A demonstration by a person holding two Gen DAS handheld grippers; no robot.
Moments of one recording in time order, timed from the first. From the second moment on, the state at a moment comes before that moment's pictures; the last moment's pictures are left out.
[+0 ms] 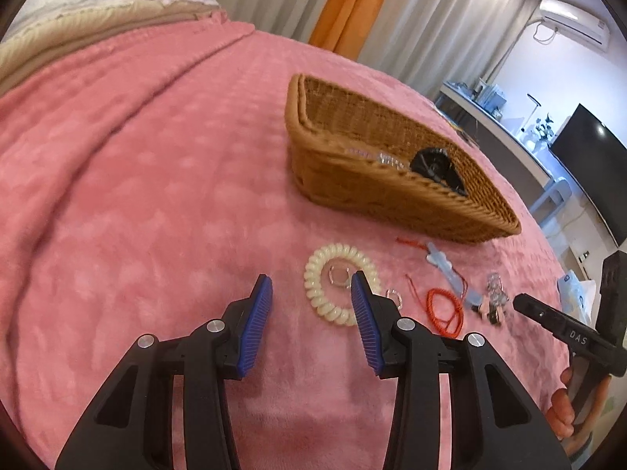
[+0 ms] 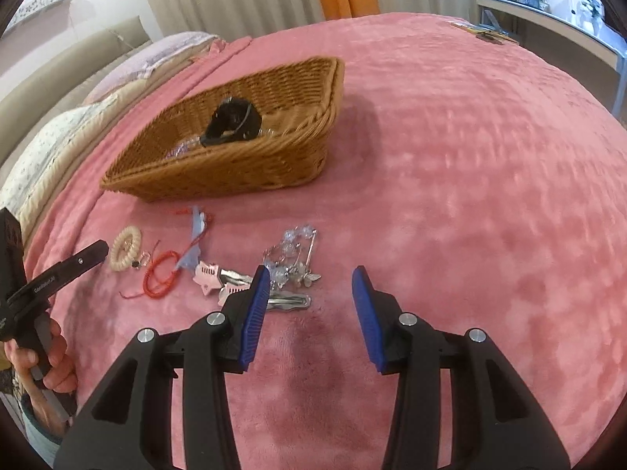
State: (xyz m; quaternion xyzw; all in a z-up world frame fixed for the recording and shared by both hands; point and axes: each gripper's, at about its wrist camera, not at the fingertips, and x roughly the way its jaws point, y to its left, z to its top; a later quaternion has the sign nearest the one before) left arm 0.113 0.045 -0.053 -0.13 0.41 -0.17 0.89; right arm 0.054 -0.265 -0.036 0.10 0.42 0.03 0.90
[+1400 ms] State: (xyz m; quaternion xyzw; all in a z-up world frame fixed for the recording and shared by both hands) left arm 0.084 0.024 -0.014 -0.08 0.34 -0.17 0.92; right arm 0.054 -0.251 0.003 0.09 0.35 0.07 0.93
